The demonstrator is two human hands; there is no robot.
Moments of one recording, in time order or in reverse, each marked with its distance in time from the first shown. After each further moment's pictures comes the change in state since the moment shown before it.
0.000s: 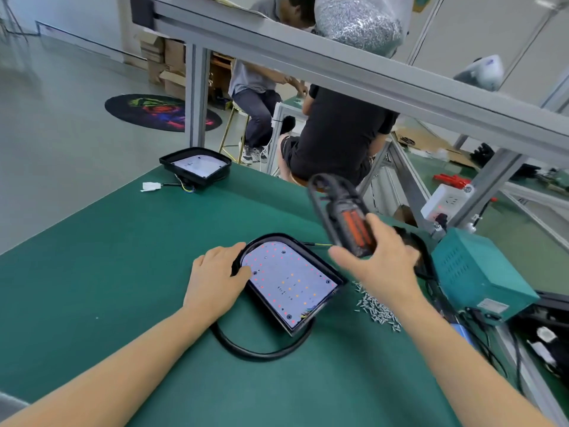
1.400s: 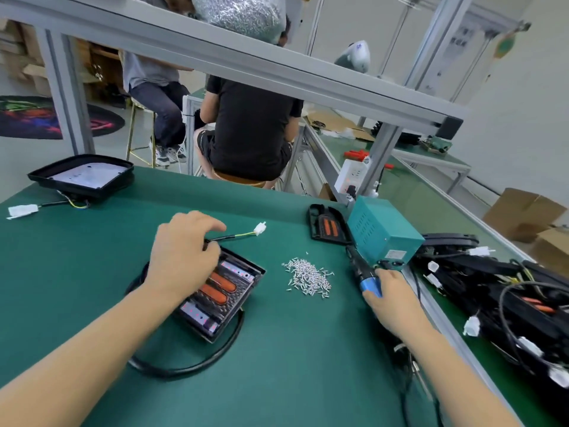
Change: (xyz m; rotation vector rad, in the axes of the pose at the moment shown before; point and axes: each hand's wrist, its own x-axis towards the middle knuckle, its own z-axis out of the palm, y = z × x) left_hand 0.022 0.089 -0.014 0.005 0.023 0.338; right_hand -0.077 0.119 -0.052 -0.300 -0.177 0.499
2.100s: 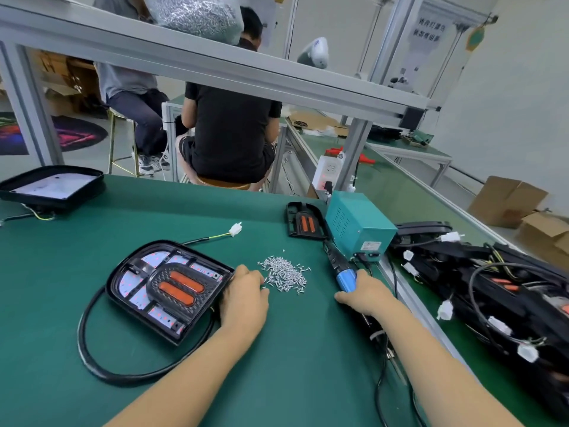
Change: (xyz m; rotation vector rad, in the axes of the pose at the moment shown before) left_hand -0.042 0.066 0.128 -0.033 -0.279 -0.234; right_hand 0.021 0.019 0.005 -0.037 -0.238 0.148
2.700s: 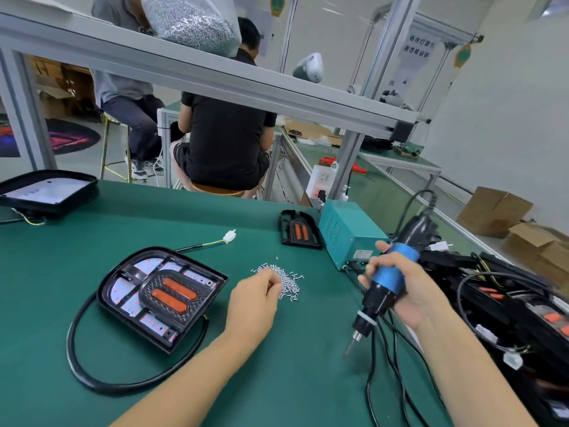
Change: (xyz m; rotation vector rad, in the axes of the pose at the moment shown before) left_hand -0.014 0.027 -0.014 -0.309 0.014 0.165; right_hand -0.042 0.021 -0.055 1.750 -0.008 -0.155
